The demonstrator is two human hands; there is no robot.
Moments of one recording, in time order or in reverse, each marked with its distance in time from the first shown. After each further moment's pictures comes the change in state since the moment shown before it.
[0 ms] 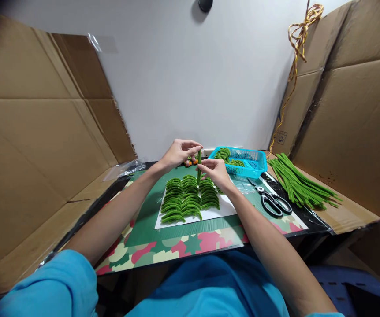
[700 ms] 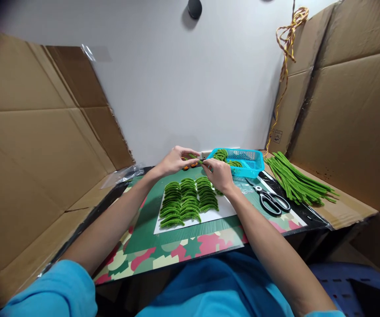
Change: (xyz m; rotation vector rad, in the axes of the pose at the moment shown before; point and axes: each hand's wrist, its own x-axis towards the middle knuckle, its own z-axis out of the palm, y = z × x) left_hand -0.001 -0.004 -0.006 0.107 -0.161 0.061; right_hand -0.002 -0.010 -0.018 -0.613 0.173 -0.317
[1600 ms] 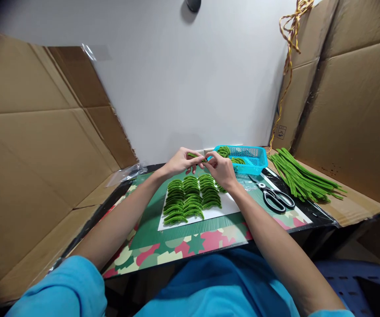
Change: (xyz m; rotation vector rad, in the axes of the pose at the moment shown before) left_hand -0.005 -0.003 0.013 -0.091 -0.130 -0.075; right_hand -0.003 0.000 0.000 0.084 0.022 -0.030
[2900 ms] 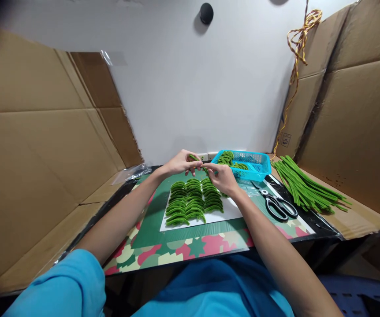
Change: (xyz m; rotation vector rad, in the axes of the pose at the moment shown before) left_hand -0.003 -0.012 -0.022 0.032 -0.008 -0.064; right_hand -0.004 0.000 0.004 -0.115 -0.172 -0.133
